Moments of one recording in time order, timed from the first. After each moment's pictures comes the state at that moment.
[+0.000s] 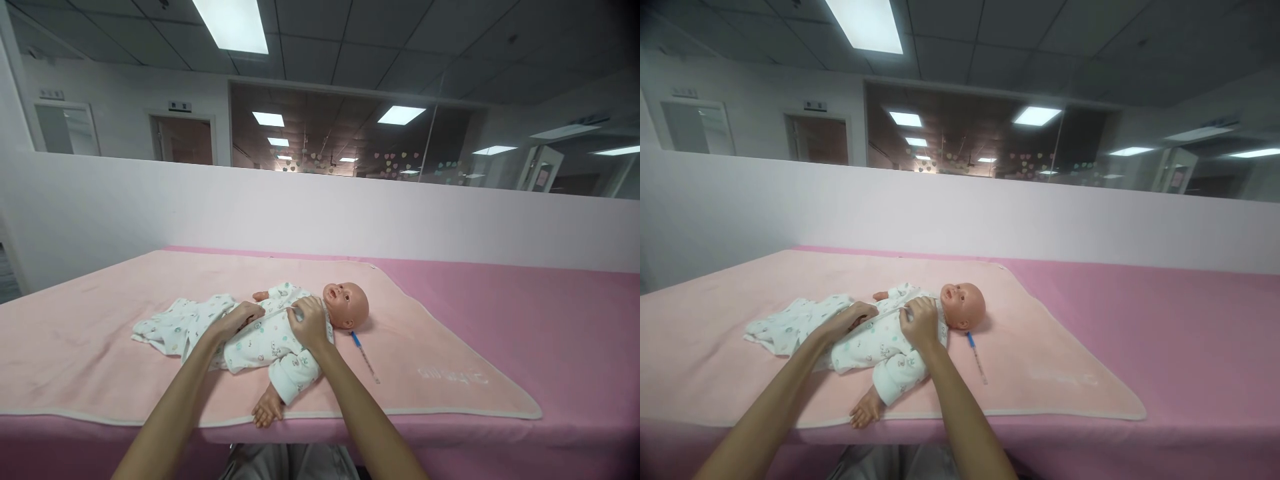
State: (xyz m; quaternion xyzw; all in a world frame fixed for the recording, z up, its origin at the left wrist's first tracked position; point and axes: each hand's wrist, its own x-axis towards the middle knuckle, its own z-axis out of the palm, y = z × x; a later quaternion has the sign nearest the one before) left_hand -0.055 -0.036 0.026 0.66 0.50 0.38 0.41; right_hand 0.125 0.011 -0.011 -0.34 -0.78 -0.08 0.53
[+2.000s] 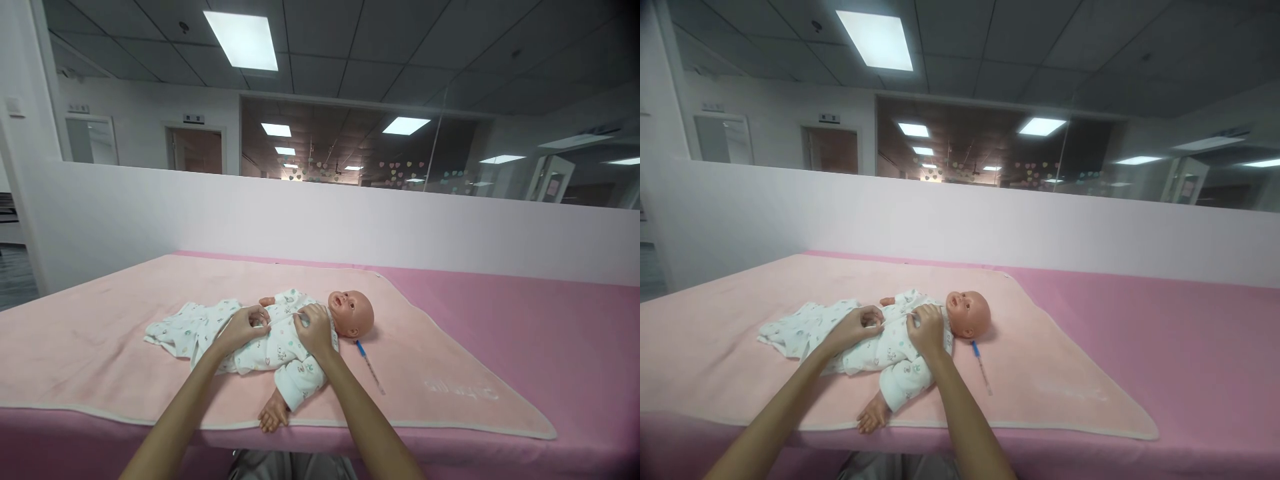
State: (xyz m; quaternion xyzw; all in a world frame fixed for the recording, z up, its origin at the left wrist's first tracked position) left_hand -0.059 -0.044 0.009 0.69 0.52 0.44 0.24; right_hand 0.124 0.014 -0.015 -0.35 -0.77 -0.07 0.53
